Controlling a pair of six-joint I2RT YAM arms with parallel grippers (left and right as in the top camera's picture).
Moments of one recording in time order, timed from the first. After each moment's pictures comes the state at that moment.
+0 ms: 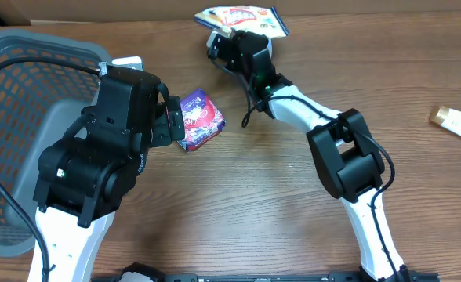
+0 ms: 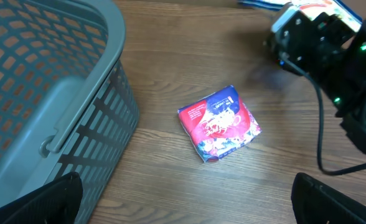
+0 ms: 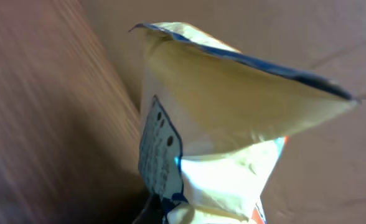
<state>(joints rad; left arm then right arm) -0.36 1.26 1.70 -1.31 -0.38 -0.38 0.52 2.42 1.78 0.37 0.14 -0.88</state>
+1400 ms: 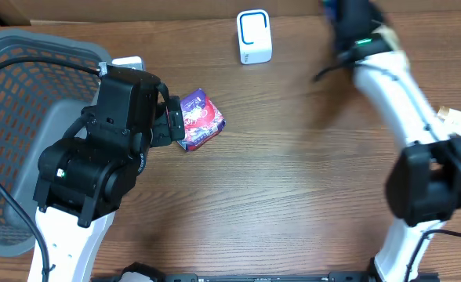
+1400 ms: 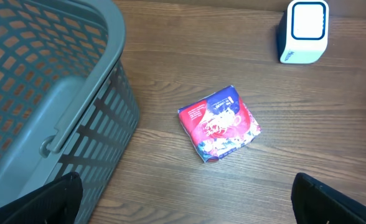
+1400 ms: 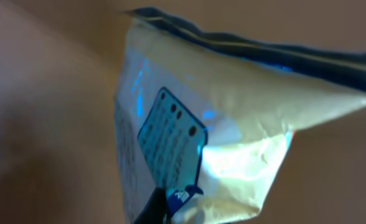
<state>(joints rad) -0.36 1.26 1.70 -1.31 -0.38 -0.38 0.13 2.04 1.81 -0.53 0.69 -0.54</state>
